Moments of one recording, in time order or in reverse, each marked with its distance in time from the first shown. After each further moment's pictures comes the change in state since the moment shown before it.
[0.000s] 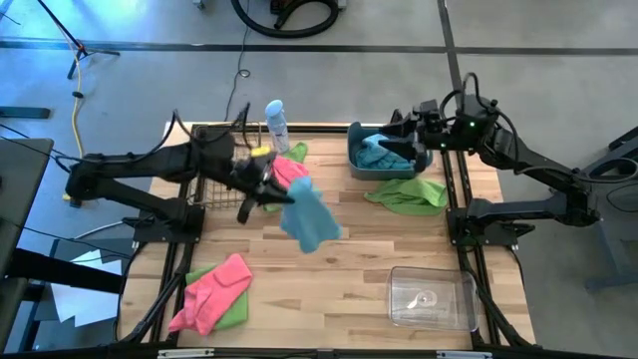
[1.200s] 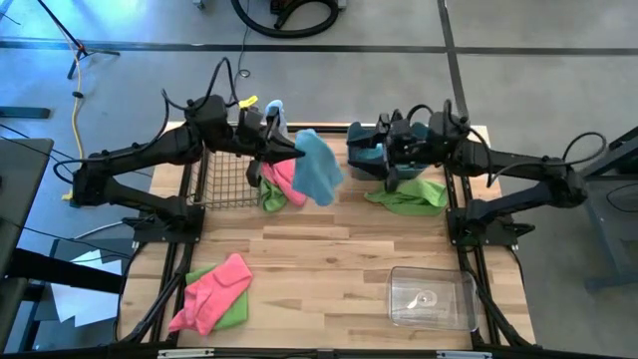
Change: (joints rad) left arm 0.216 0.073 0.087 0.239 0.111 0.112; right arm 0.239 0.196 0.000 0.326 0.119 -0.200
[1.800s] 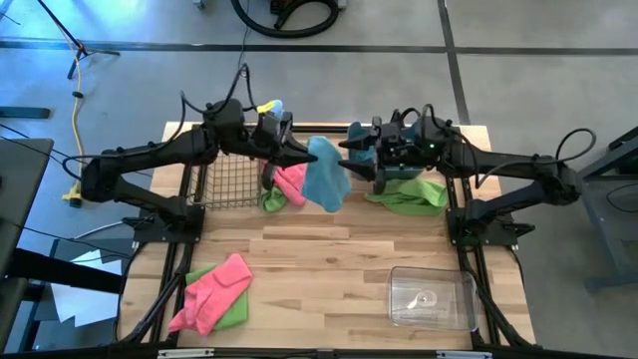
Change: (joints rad) left arm -0.016 0.087 -0.001 0.070 0.000 -0.008; right arm 0.017 0.055 0.000 -0.007 0.059 -0.001
